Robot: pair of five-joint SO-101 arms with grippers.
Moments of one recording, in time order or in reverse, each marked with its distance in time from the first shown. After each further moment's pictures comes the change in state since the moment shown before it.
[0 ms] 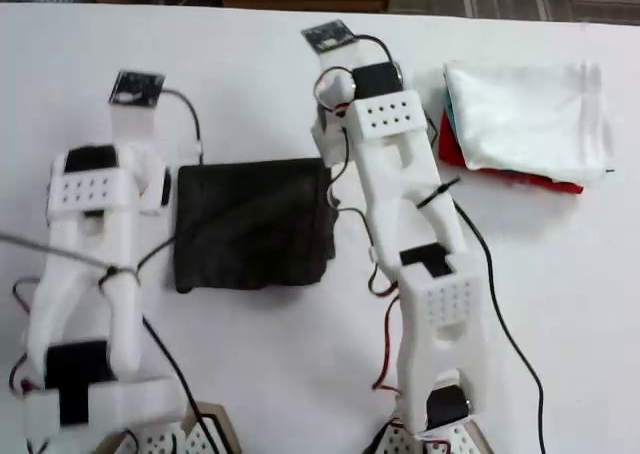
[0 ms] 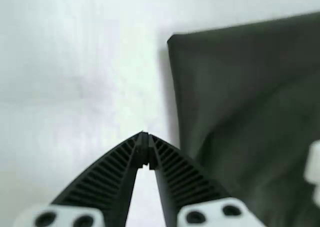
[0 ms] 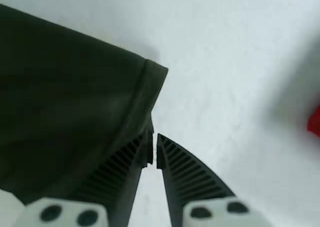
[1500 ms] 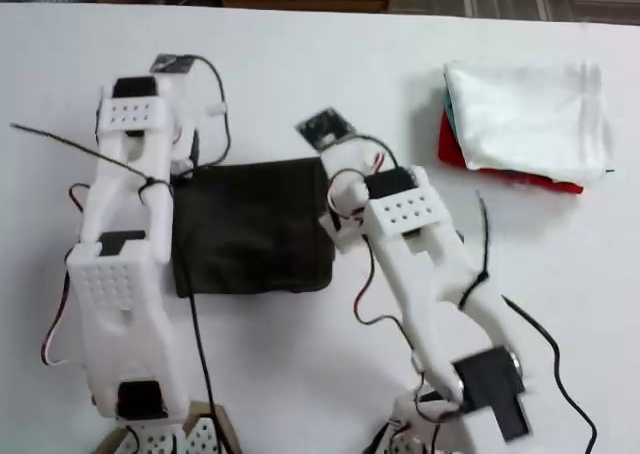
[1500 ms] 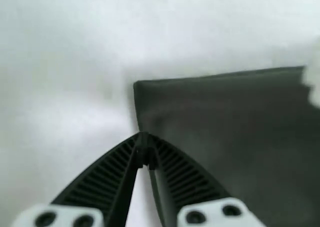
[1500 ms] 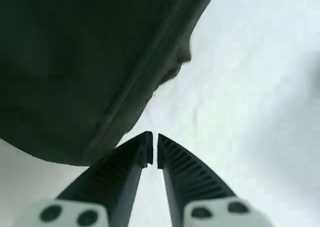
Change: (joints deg) left arm 3.8 43.3 -53.4 26.4 5.5; right arm -1.9 -42.7 71.3 -31.9 7.4
